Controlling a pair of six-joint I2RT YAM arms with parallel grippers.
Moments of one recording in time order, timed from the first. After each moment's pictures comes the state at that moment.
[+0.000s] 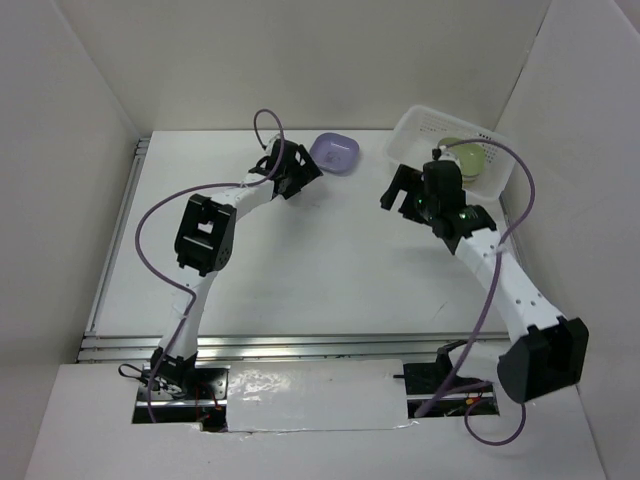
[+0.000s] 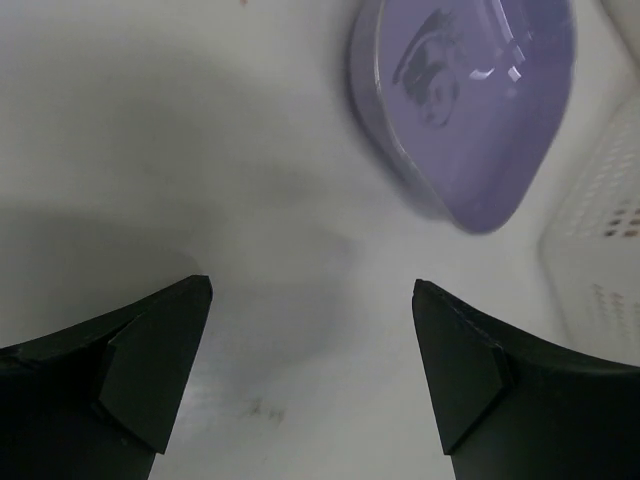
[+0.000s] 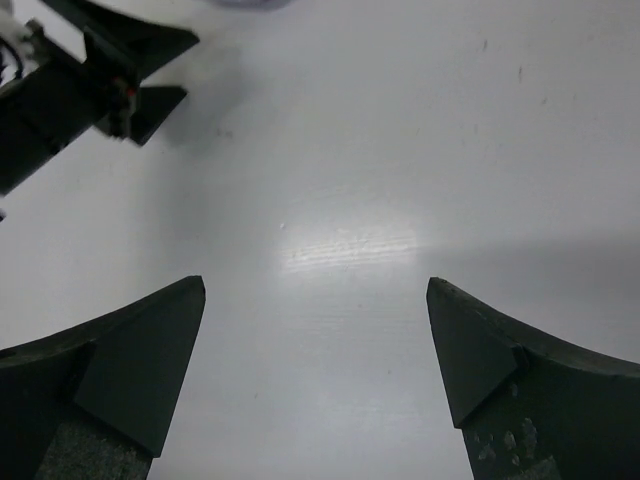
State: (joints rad) left arm -0.38 2.38 1.91 -0.19 -0.02 -0.91; right arm 0.25 1.25 1.12 -0.47 0.08 0.55
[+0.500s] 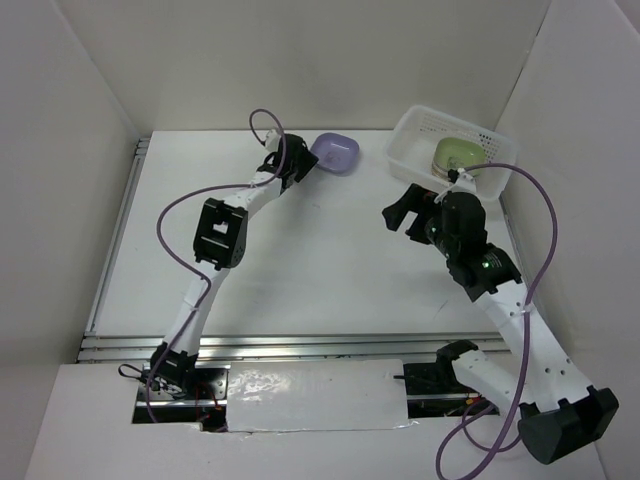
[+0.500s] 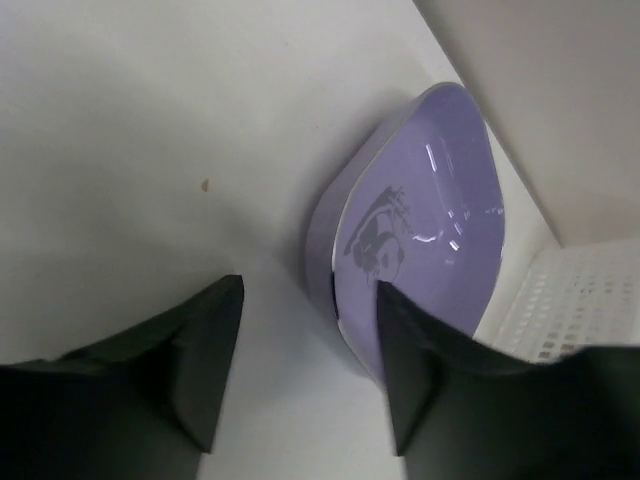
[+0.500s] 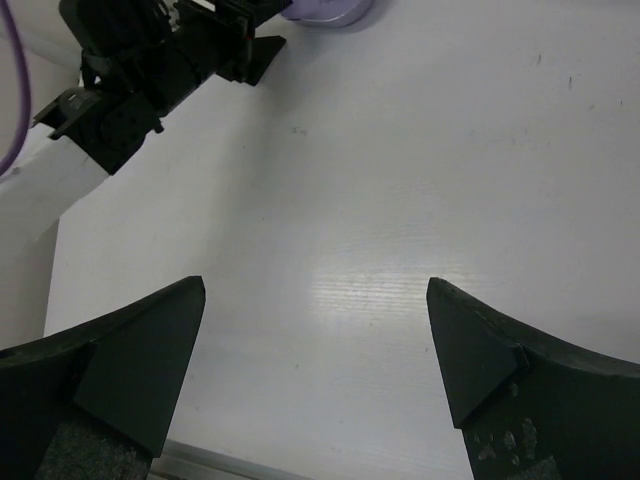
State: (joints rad) left arm -0.37 2.65 2.26 -0.13 -0.15 -1.10; right arm 0.33 0.90 0.93 -0.43 0.07 0.60
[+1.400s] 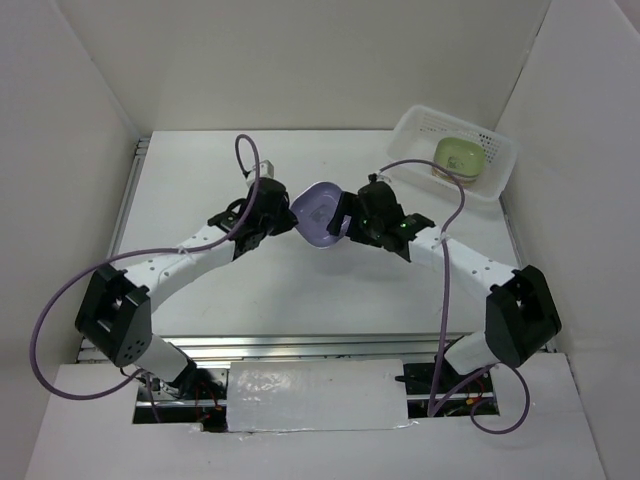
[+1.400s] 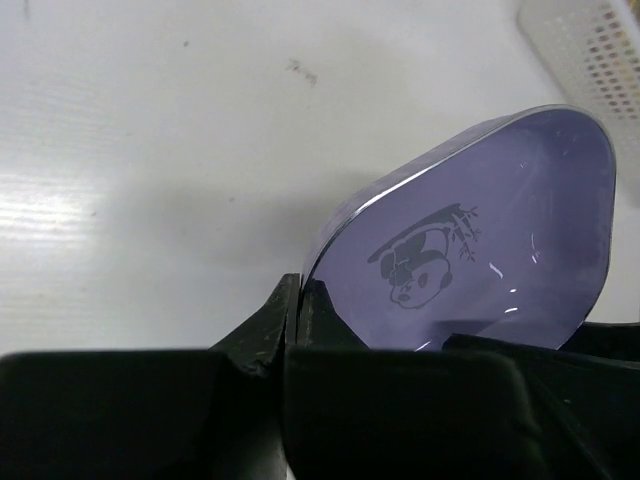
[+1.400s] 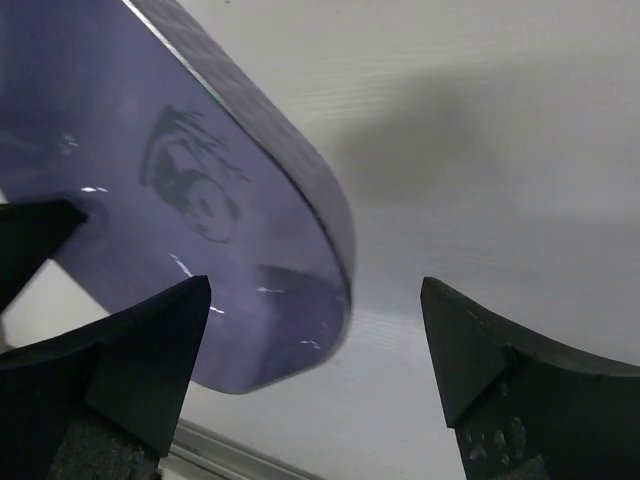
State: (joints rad) left arm -0.60 1.52 1.14 -0.24 -0.25 -0.81; right arm 0.55 1.44 1.02 -0.29 0.07 0.72
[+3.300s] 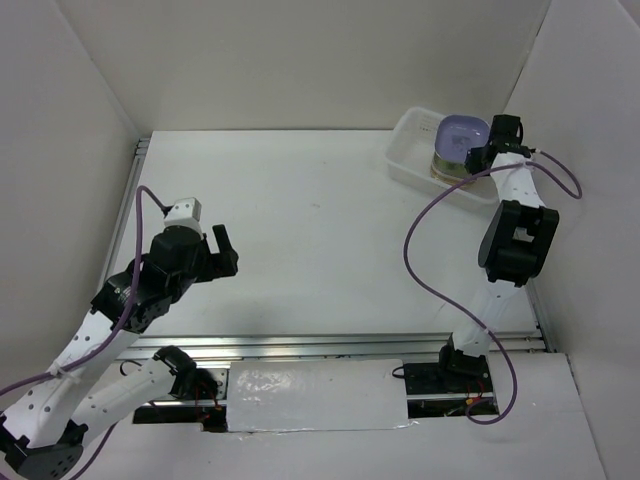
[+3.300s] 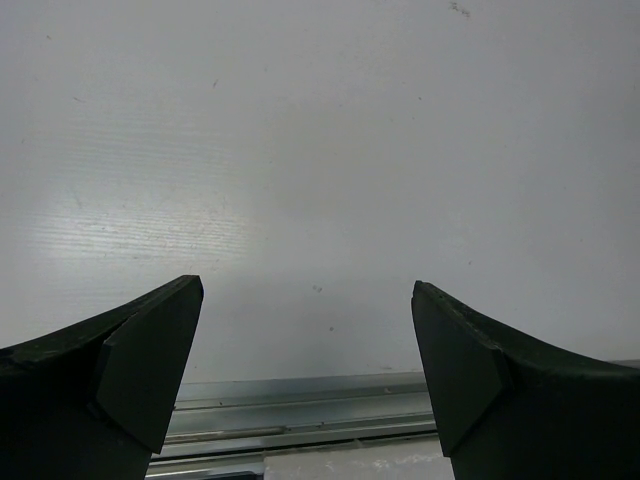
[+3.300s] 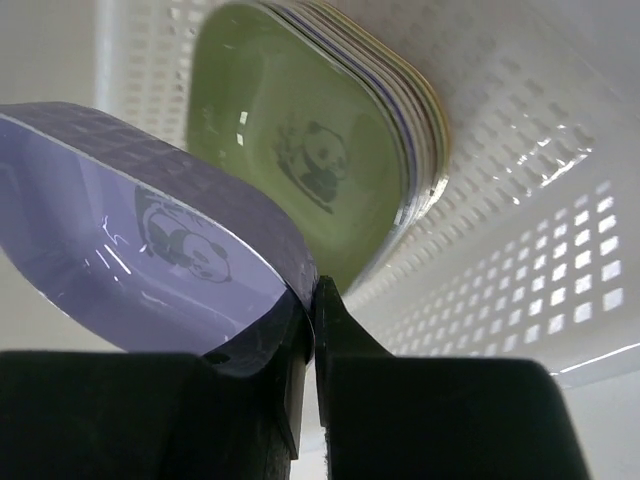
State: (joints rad) left arm -0.57 0.76 0.97 -0.85 -0.37 -0.56; right arm -0.27 2.03 1.75 -0.55 0.10 1.29
